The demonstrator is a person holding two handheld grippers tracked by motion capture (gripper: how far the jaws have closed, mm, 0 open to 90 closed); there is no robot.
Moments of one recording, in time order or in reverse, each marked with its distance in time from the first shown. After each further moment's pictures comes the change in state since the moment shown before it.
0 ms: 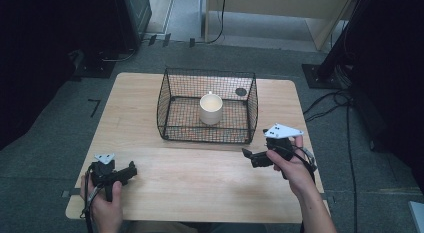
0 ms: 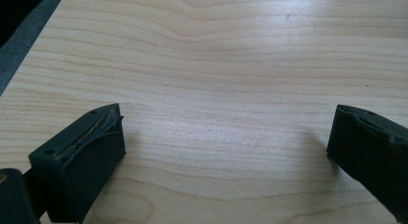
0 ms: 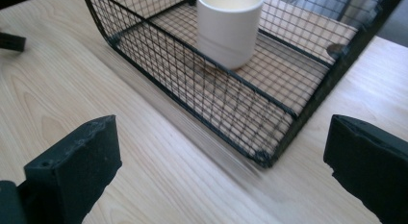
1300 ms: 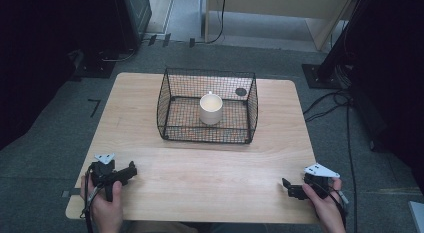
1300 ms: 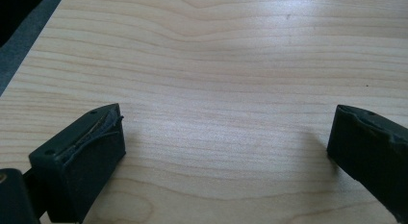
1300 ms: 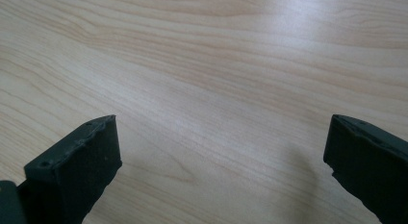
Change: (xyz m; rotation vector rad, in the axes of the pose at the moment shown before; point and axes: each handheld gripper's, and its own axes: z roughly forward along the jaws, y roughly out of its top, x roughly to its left) left arm 0.000 0.000 0.000 0.002 0.000 0.001; right arm -0.052 -0.161 -0.041 0.140 -0.265 0.215
